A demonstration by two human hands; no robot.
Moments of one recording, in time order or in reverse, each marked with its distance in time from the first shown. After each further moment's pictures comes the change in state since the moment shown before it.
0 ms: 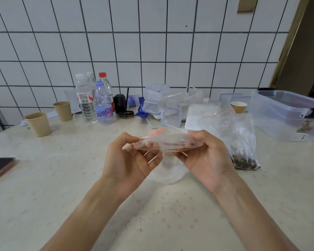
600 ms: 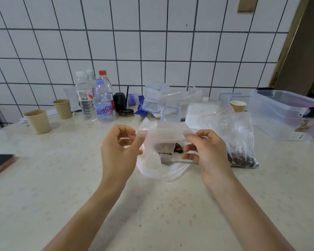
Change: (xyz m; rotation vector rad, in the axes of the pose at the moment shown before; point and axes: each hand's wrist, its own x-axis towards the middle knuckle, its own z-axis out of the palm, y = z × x) left_hand 0.009 -0.004 -0.014 0.953 0.522 0.663; right_hand 0.006 0.009 -0.008 -0.355 0.596 -0.095
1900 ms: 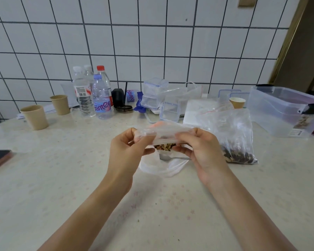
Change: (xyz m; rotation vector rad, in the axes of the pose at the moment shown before) left_hand -0.013 0.001 0.008 -0.200 -0.203 -0.144; right_hand -0.004 0.004 0.003 -0.009 -0.195 0.009
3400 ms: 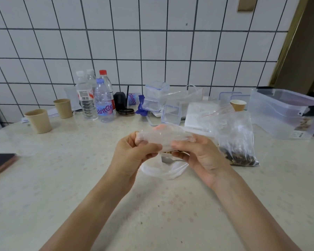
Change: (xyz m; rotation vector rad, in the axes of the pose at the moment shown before) left_hand 0.006 0.004 -0.007 -0.142 -0.174 -0.141; right_hand 0.002 -0.001 -0.005 0.027 -0.241 0.055
